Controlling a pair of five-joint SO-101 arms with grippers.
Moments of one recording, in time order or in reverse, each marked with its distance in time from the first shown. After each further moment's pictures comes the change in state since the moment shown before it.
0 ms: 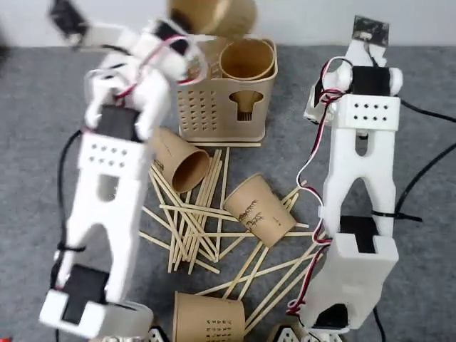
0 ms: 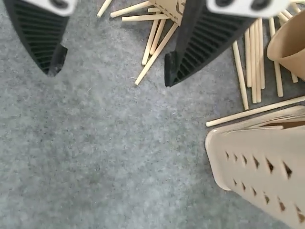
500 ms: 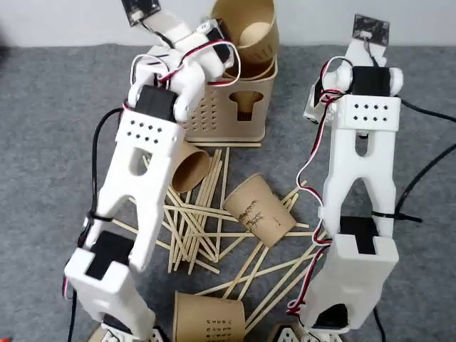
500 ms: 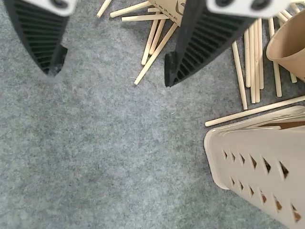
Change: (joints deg) left arm 3.3 15.8 -14.7 3.1 -14.9; right arm -0.1 -0.1 0.0 0.0 0.0
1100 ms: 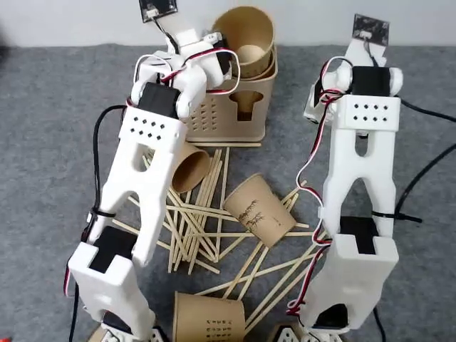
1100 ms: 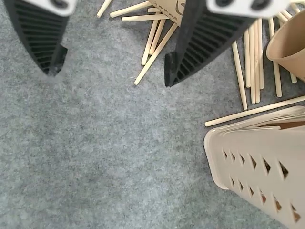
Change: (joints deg) left arm -0.2 1.9 -1.4 7.3 -10.1; right arm 0.0 0.0 0.0 0.0 0.0
